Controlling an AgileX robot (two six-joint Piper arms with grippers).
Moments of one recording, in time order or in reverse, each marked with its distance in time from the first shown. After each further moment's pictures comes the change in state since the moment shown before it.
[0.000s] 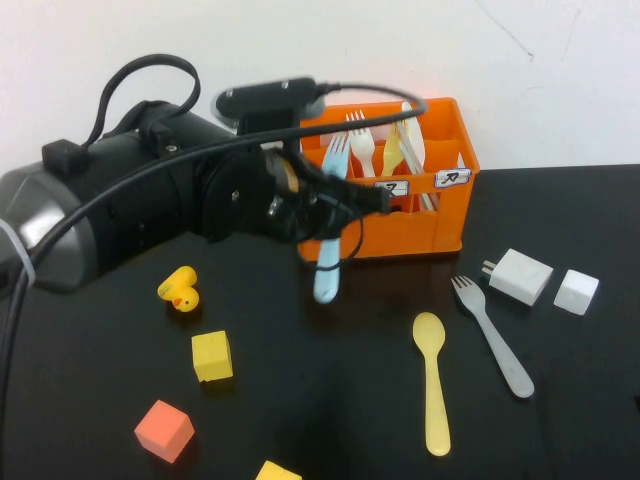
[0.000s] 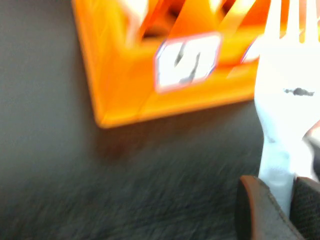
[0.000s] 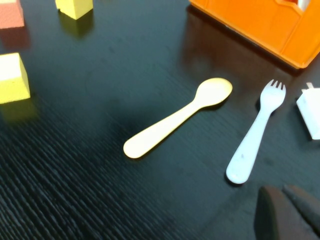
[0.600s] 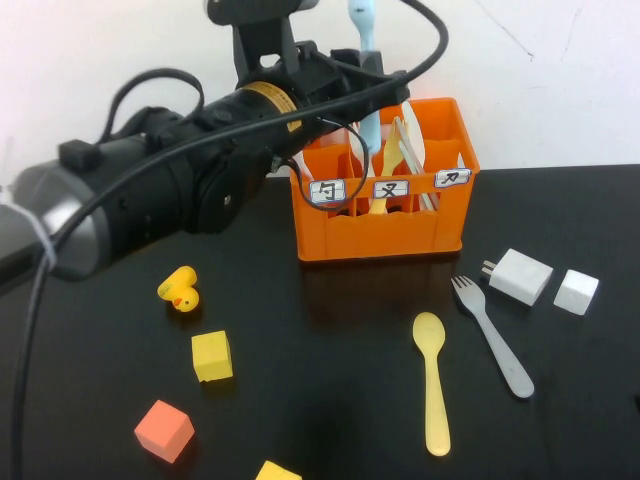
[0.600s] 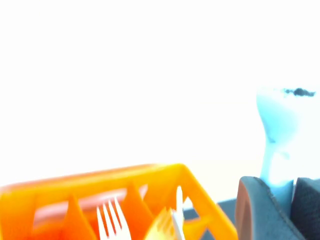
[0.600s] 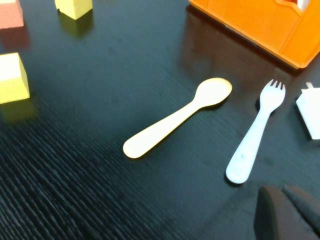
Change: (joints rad) right arm 0.000 0.000 0.000 0.000 -0.002 0.000; left arm 0.056 0.054 0.001 0.100 -0.699 -0.011
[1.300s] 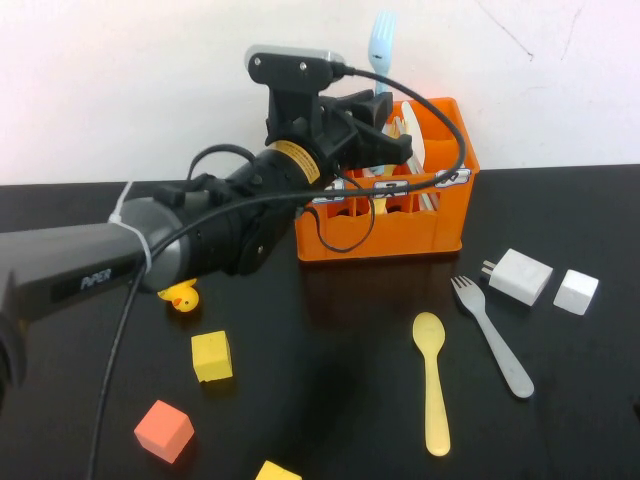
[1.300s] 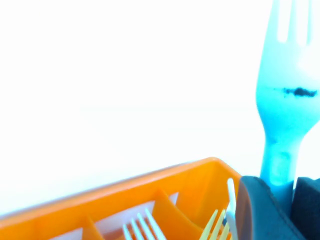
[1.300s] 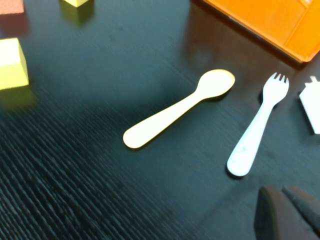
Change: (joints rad) right arm 0.000 0.000 0.018 0.000 -0.006 -0.034; left arm 0.035 0.239 0.000 0.014 -0.350 0.163
